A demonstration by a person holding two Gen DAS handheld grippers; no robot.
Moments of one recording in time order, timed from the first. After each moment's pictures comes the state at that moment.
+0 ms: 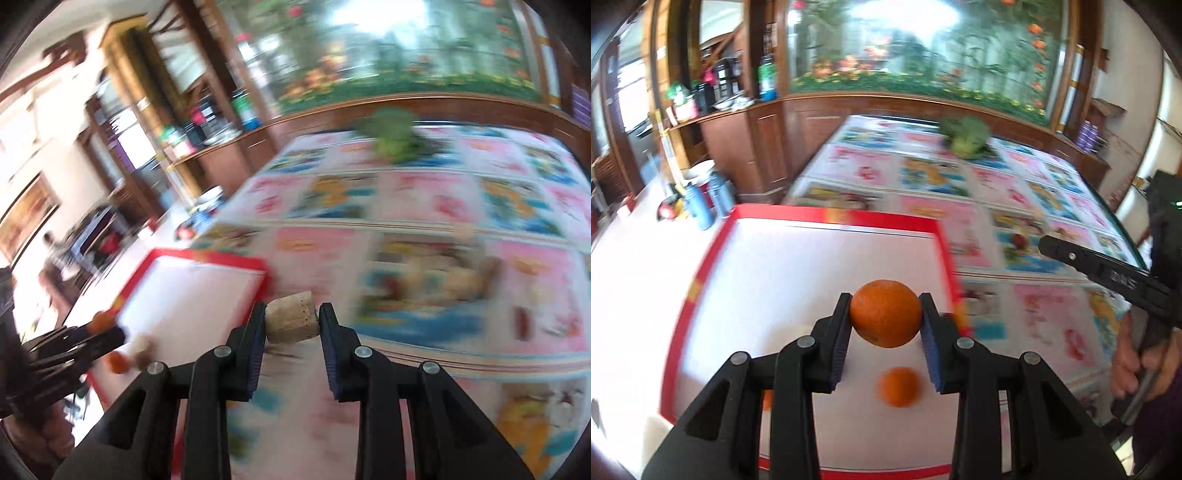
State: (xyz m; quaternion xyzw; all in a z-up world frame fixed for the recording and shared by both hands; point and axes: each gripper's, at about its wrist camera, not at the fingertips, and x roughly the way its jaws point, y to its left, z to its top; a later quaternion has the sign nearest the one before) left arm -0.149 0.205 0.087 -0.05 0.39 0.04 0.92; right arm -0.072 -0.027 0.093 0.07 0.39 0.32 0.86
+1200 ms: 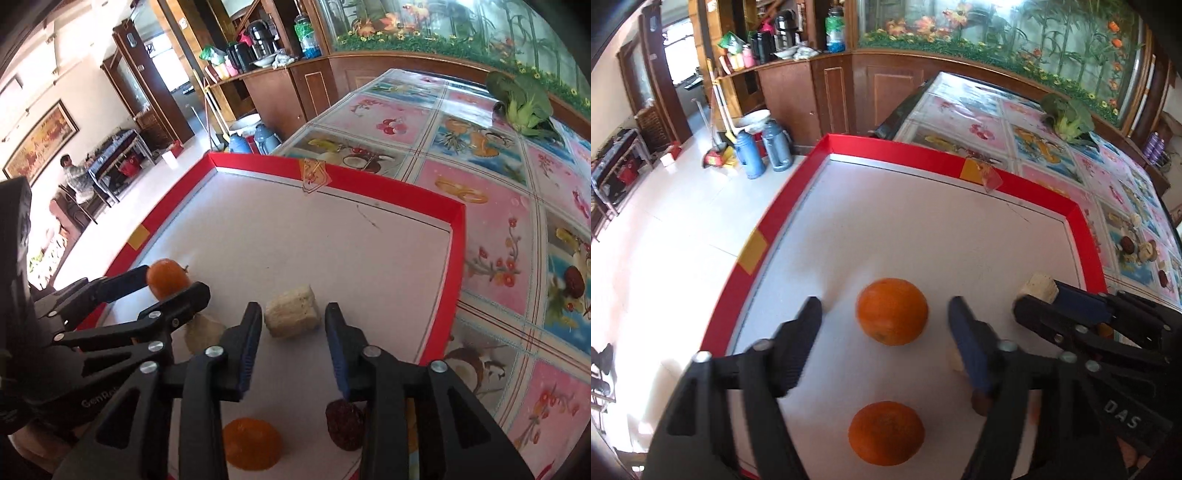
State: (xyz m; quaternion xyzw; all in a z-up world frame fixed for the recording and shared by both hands) left arm -0.132 0.285 0.033 -0.08 0.45 0.15 0.88; right arm -0.088 0.107 0.048 -0.01 0.46 0.37 0.81
